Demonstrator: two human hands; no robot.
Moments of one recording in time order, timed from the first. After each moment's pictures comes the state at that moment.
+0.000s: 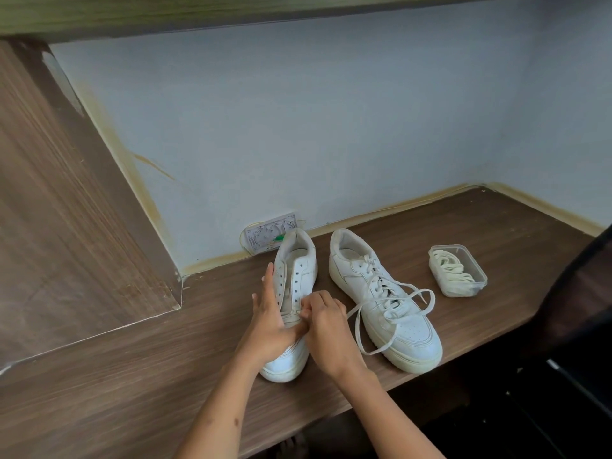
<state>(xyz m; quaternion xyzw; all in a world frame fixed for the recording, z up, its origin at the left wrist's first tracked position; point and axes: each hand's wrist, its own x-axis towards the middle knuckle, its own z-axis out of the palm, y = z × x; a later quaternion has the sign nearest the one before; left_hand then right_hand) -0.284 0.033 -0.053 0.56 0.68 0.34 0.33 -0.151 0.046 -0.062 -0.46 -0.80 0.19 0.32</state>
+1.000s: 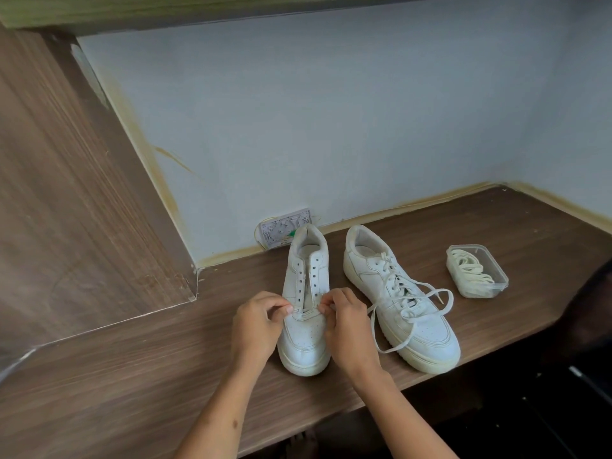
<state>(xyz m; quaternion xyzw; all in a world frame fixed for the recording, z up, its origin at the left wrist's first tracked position) -0.306 0.016 -0.057 0.56 0.71 0.41 0.12 -0.151 0.045 -0.069 -0.49 -0.74 0.22 0.40</state>
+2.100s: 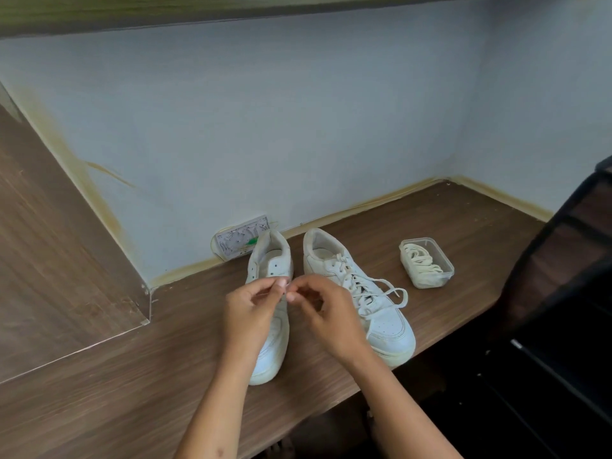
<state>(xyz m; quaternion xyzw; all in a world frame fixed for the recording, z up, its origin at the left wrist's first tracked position) -0.245 0.024 -0.002 0.45 0.57 0.58 0.37 -0.111 0.051 -0.027 -0.37 -0.71 0.36 0.49</state>
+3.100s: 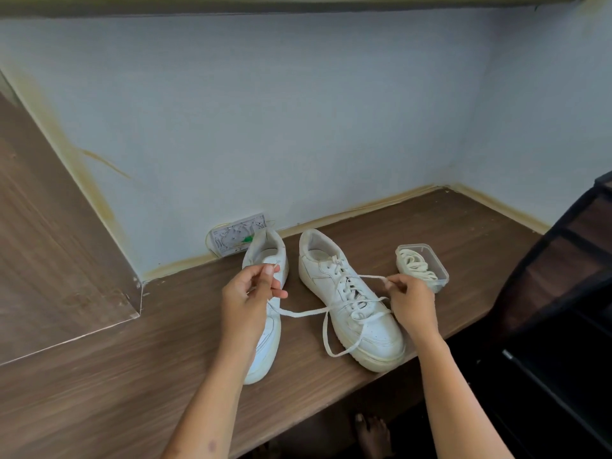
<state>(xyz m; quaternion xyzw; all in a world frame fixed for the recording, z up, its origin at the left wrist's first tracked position) -0.231 0.031 0.006 0.42 0.57 0.62 0.34 0.006 0.109 -0.059 -0.66 -0.54 0.30 0.42</state>
